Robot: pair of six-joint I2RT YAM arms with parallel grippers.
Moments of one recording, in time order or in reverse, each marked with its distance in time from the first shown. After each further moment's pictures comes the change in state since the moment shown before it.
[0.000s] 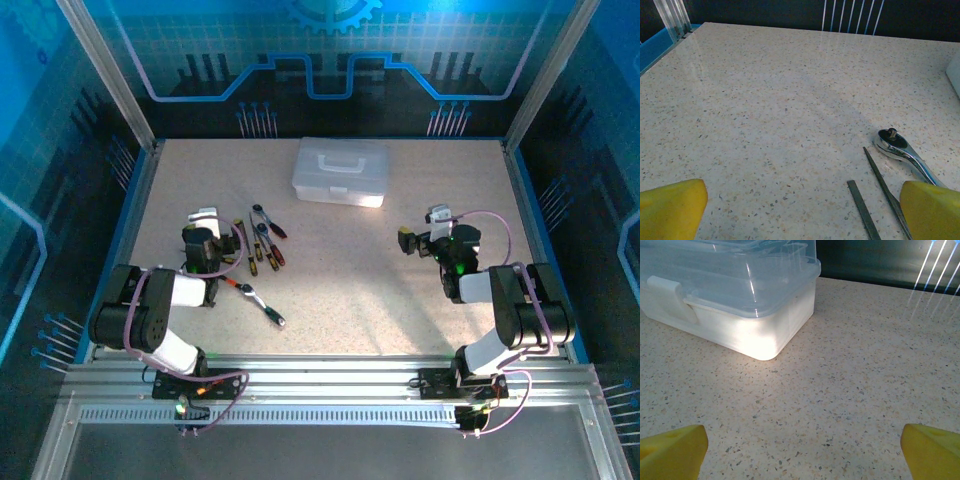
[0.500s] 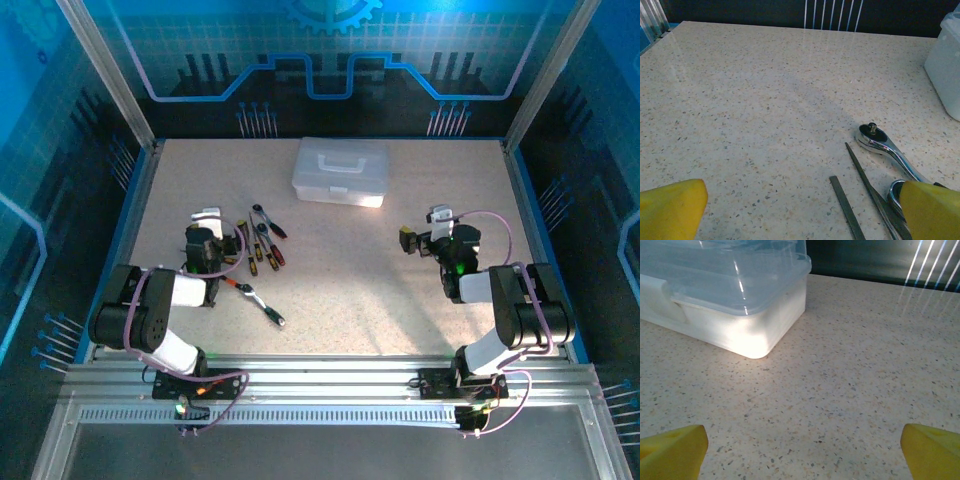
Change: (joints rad) left arm -0.005 0.000 0.000 -0.001 0.060 0.008; right arm 0.000 0.000 0.000 -0.011 0.040 0.008
